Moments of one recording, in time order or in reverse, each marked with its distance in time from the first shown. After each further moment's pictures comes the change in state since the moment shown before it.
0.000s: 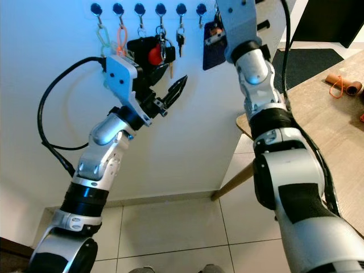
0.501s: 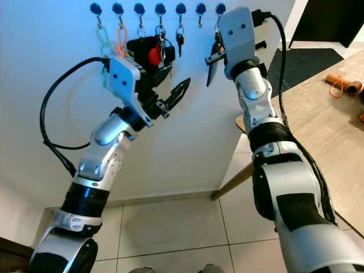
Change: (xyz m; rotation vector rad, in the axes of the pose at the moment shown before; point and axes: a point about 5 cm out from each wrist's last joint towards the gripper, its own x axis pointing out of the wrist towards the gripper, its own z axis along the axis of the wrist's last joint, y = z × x) left arm 0.001 -0.003 -0.001 -0.001 0.005 -0.029; right arm -0.009 0.006 -0.007 0.034 -0.007 -0.001
